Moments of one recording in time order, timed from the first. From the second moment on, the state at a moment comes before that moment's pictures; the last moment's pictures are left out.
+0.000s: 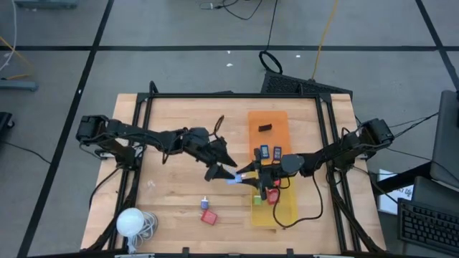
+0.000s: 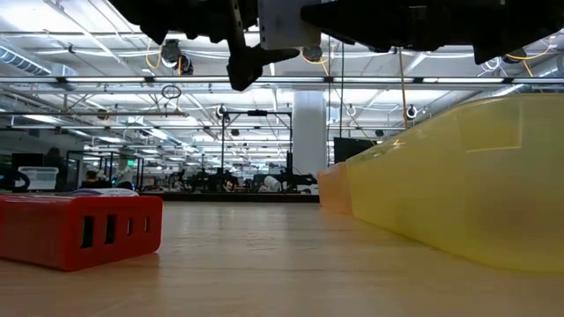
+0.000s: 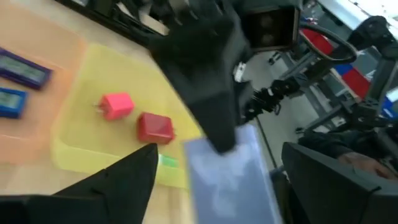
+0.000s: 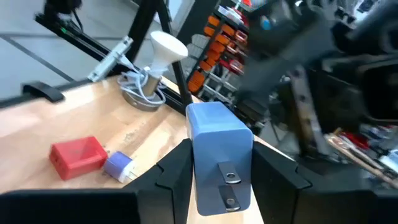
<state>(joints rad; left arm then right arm) -0.01 1.52 0.92 0.29 0.44 -0.54 0.27 1.56 0.63 0.91 0.10 -0.52</state>
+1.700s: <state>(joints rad) -0.04 1.00 0.68 0.04 -0.20 -0.12 0.40 0.97 0.35 0.43 0.09 0.18</state>
